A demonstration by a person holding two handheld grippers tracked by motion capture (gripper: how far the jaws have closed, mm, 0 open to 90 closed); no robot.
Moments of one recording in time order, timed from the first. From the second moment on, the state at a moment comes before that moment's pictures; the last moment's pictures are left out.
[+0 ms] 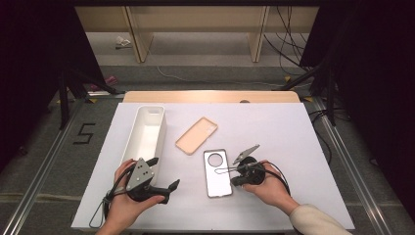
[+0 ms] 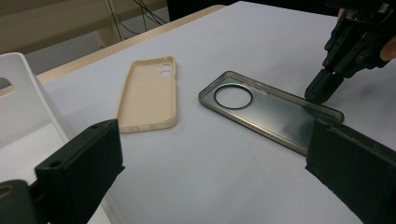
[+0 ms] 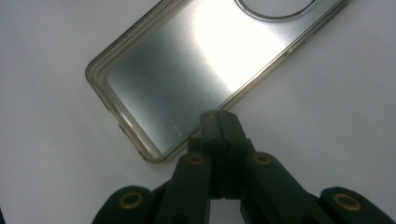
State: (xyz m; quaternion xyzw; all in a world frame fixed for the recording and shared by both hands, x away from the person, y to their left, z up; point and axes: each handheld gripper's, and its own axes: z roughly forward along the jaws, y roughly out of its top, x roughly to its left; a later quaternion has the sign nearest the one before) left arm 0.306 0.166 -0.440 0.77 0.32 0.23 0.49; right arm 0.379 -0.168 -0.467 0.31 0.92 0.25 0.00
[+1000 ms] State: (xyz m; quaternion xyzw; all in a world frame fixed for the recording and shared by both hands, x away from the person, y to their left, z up) left arm 0.305 0.165 -0.440 0.78 0.32 0.23 0.49; right arm 0.379 -0.177 -0.453 0.30 0.91 0.27 0.05
